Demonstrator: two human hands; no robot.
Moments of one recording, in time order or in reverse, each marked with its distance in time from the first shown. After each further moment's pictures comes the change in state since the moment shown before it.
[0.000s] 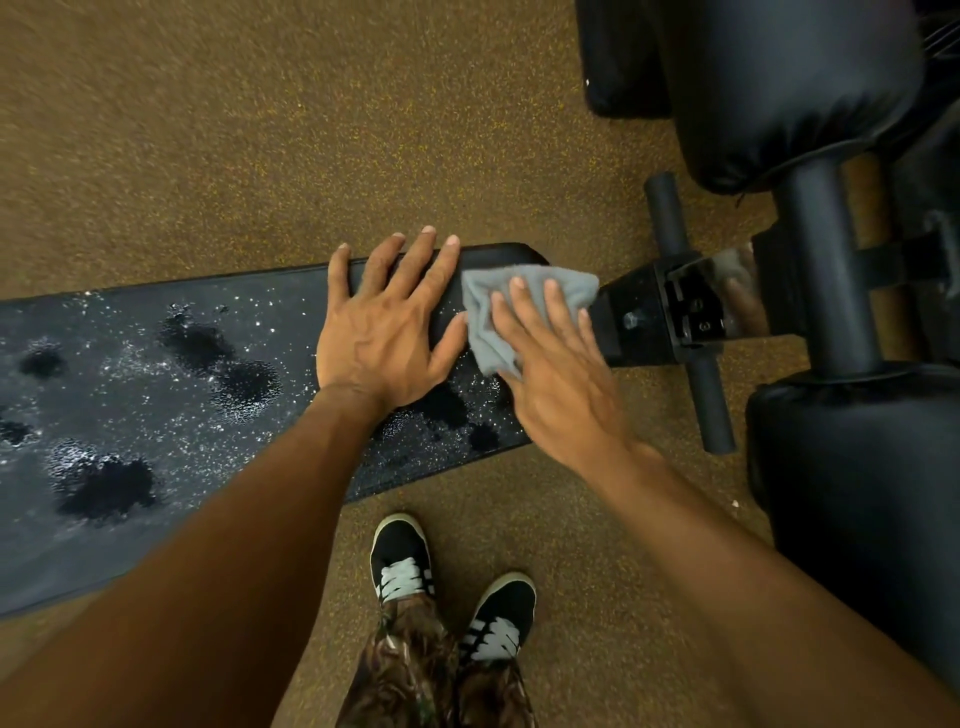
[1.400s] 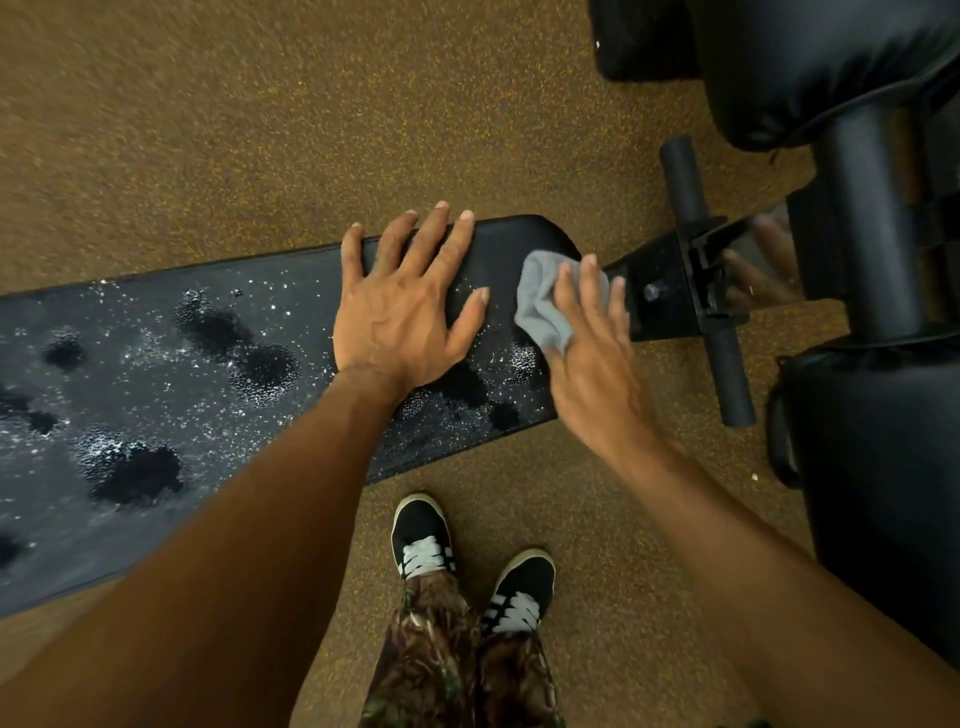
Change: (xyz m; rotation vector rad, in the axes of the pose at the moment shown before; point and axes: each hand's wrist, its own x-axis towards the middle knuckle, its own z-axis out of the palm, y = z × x) left_hand 0.000 0.000 0.003 -0.018 0.038 0.001; right_hand -0.007 -0.001 0.011 0.239 0.041 0.252
